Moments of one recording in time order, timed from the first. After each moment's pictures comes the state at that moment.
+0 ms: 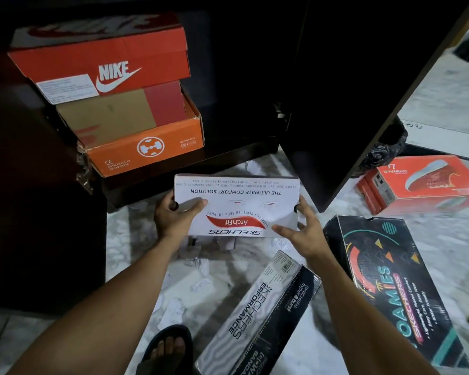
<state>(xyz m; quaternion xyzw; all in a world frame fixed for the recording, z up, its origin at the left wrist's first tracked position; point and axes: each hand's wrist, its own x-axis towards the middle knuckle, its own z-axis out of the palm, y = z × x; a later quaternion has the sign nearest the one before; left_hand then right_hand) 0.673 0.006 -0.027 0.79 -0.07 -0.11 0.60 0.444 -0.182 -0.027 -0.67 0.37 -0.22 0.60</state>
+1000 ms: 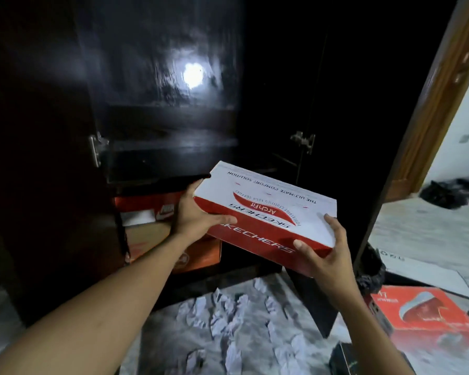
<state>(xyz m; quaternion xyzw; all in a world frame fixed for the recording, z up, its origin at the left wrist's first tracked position) 0.721 -0.004 0.265 0.69 -0.34 0.02 0.64 0.467 -0.159 0.236 -0.72 0.21 -0.45 0.49</state>
